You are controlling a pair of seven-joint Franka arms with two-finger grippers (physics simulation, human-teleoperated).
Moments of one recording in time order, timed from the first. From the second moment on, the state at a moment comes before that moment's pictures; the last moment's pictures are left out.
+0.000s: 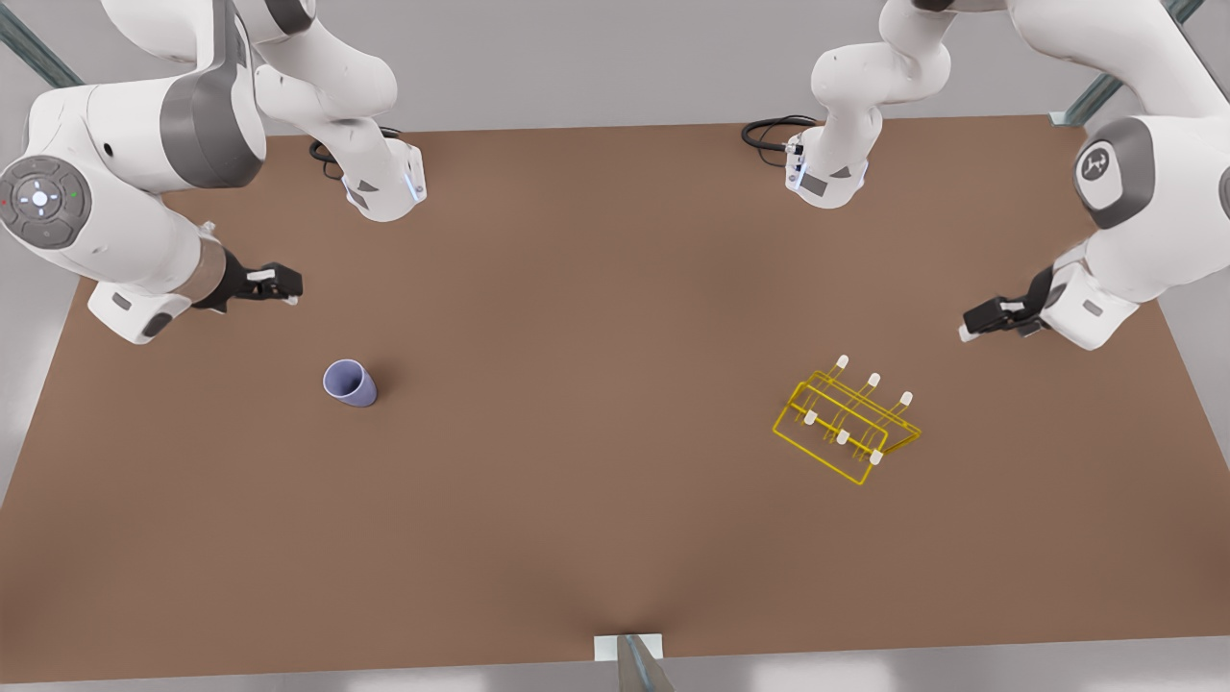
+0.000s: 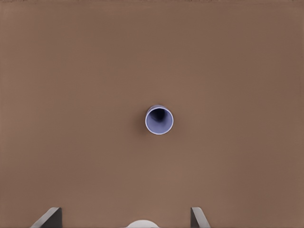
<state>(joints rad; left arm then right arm) 0.08 0.14 -0.04 -1.49 -0.11 1.58 -0.05 0.06 0.20 0.08 -1.23 -0.04 1.20 0.01</state>
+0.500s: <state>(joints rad) 0.06 0.21 -0.05 -1.49 -0.11 1.65 -0.06 0.17 0.33 0.06 -1.80 -0.03 1.70 0.14</state>
